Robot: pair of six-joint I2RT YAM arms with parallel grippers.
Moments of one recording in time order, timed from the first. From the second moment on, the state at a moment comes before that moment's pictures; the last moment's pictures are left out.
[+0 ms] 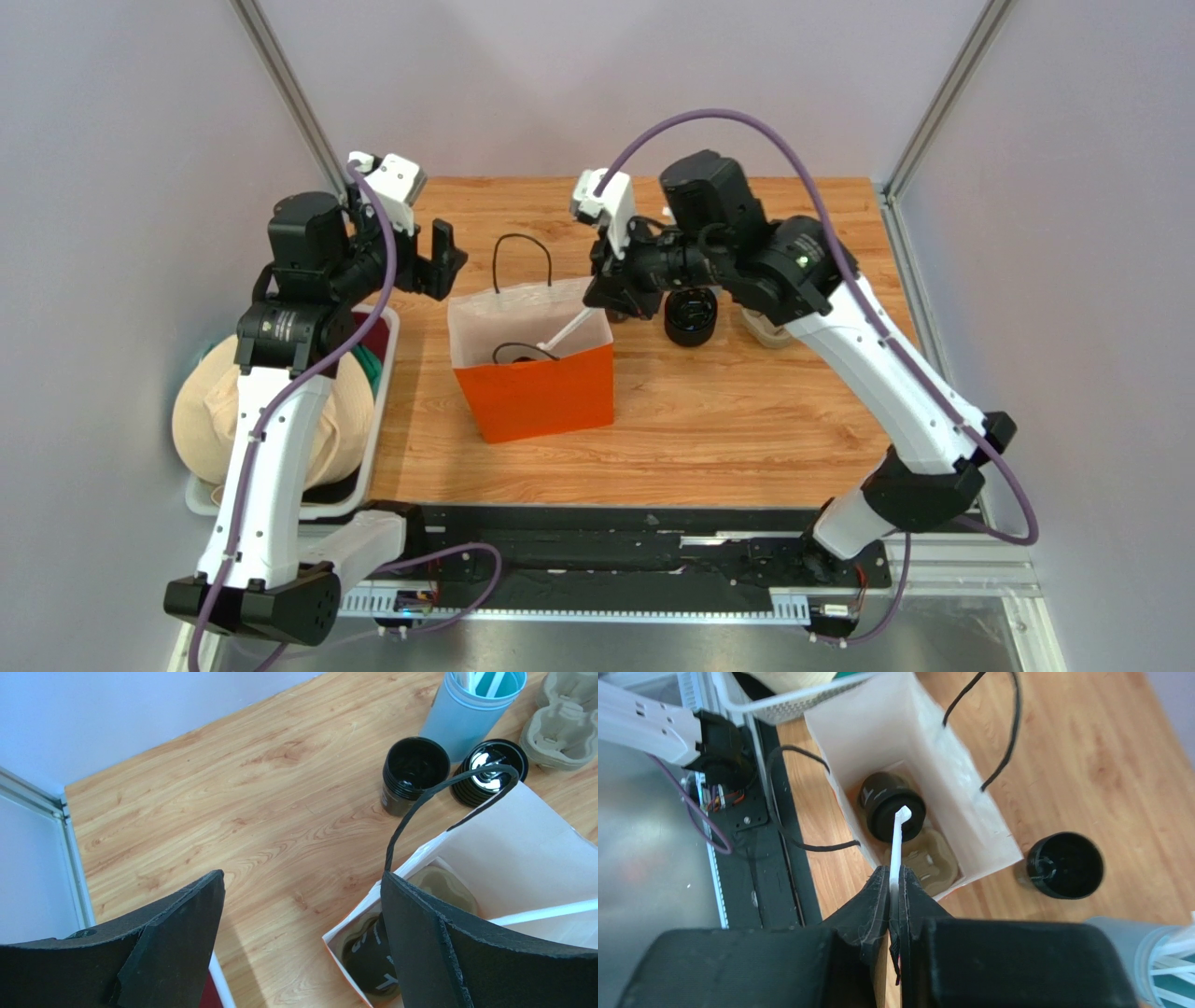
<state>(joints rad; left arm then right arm) -0.10 1.06 1.41 -0.69 0.34 0.18 0.83 1.55 2.04 -1.01 -0.38 -0.22</state>
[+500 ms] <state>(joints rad) -0.10 1.05 1.40 -0.68 0.35 0.18 0.84 1.66 1.94 -1.00 -0.42 -0.22</state>
